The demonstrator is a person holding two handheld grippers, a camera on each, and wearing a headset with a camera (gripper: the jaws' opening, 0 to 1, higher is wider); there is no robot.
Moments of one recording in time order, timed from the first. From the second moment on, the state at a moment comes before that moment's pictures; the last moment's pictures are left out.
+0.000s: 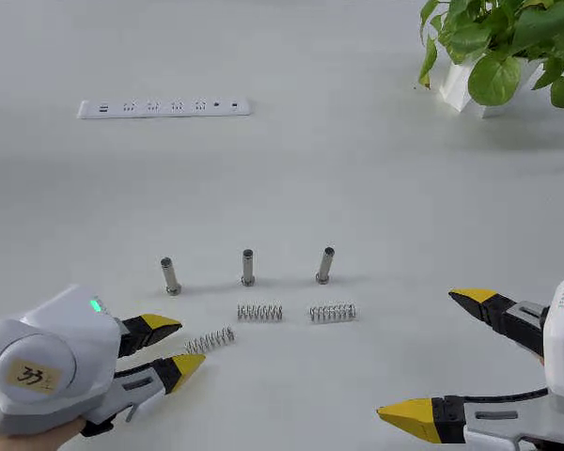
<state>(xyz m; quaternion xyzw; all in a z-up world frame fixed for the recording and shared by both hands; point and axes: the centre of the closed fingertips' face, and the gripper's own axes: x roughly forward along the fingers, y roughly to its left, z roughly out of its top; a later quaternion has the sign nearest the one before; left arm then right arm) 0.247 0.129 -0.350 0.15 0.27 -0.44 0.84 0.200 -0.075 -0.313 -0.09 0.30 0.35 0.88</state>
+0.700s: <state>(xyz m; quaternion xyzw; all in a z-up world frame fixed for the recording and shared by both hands) 0.249 0.126 -0.365 0.18 0.29 -0.46 0.82 0.199 -0.077 -0.313 -0.09 0.30 0.35 0.88</state>
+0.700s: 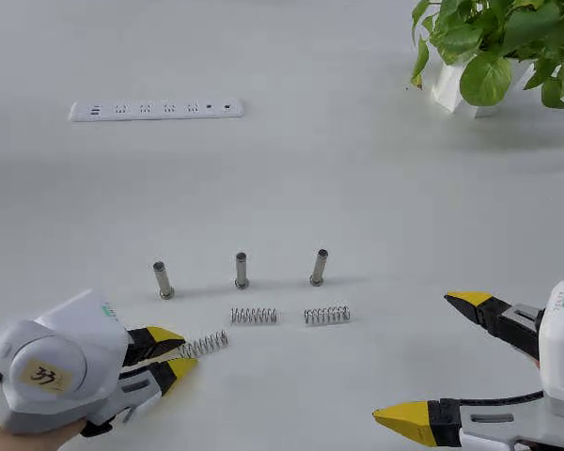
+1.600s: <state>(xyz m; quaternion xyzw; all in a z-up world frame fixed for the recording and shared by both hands) 0.250 0.125 -0.353 0.15 0.29 -0.45 0.83 0.201 -0.070 -0.309 -0.09 0.30 0.36 0.88</state>
